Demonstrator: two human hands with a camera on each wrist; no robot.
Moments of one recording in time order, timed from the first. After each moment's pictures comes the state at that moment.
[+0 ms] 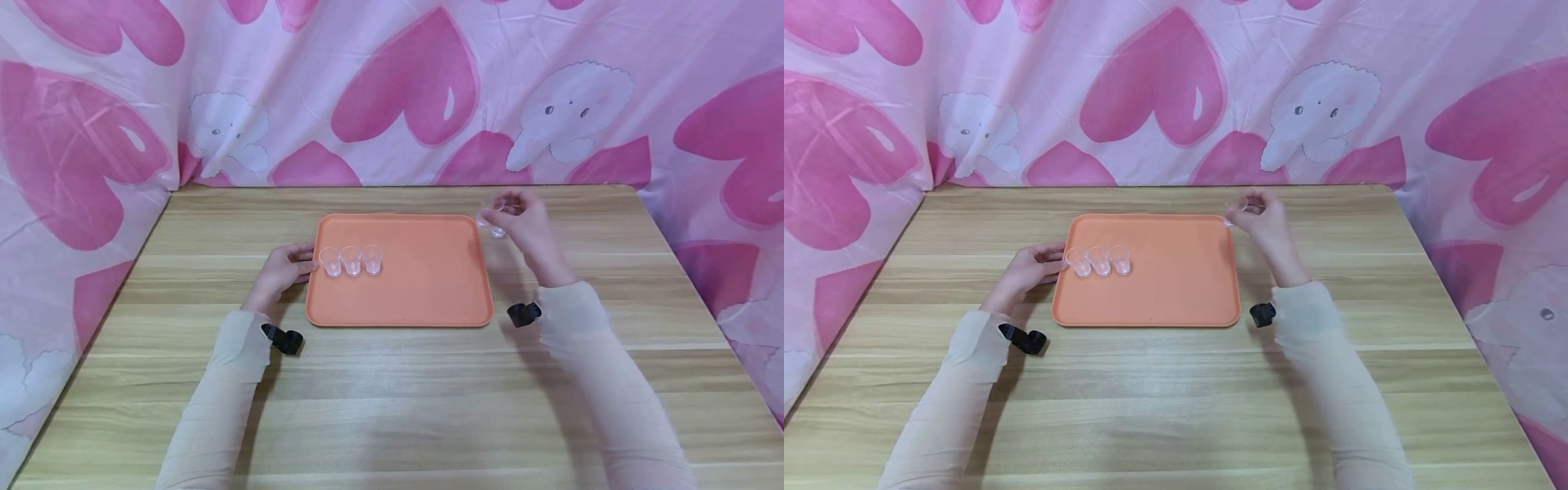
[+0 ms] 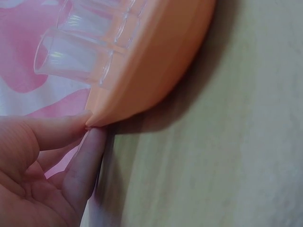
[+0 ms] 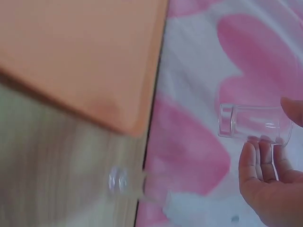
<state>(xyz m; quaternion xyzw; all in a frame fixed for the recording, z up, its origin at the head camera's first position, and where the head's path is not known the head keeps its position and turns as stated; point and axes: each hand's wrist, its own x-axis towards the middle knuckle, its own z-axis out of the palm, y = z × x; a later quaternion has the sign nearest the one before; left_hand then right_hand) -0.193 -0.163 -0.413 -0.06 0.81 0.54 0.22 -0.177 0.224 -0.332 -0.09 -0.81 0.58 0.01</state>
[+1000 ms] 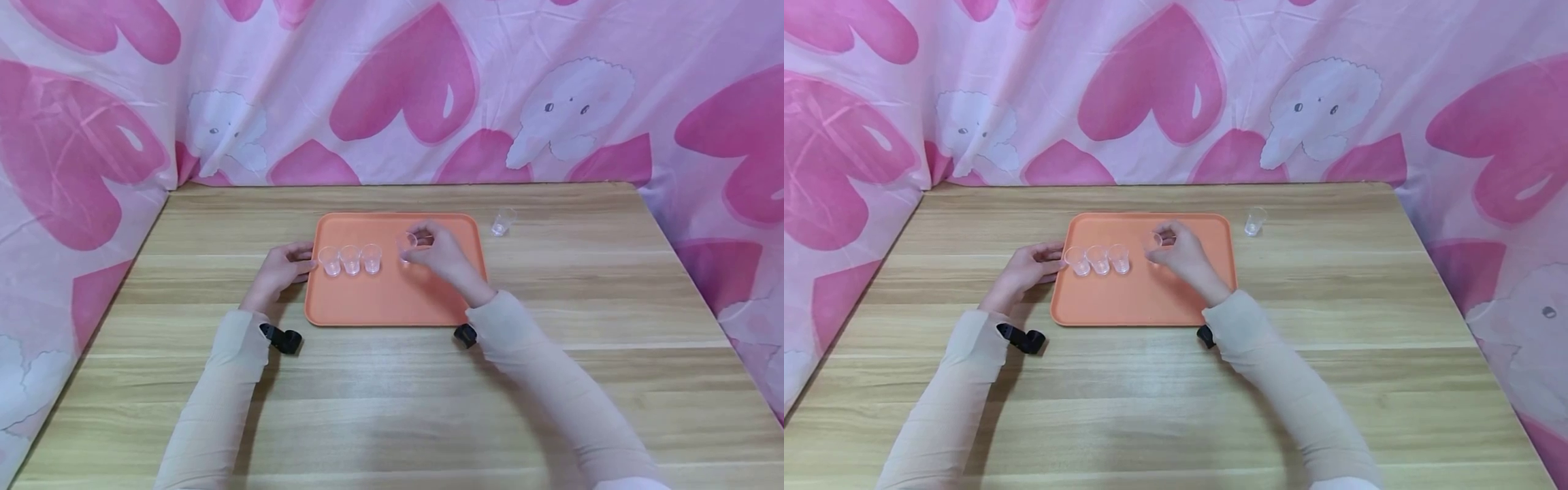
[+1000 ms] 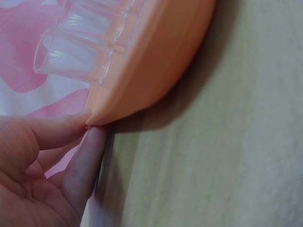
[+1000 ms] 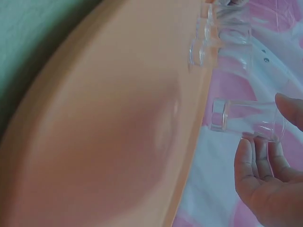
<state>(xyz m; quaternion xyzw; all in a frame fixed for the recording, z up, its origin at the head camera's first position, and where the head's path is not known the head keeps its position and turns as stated) -0.193 -0.163 -0.412 -0.06 0.81 0.54 0.22 -0.173 0.125 -0.369 0.00 -0.84 0.53 -0.12</state>
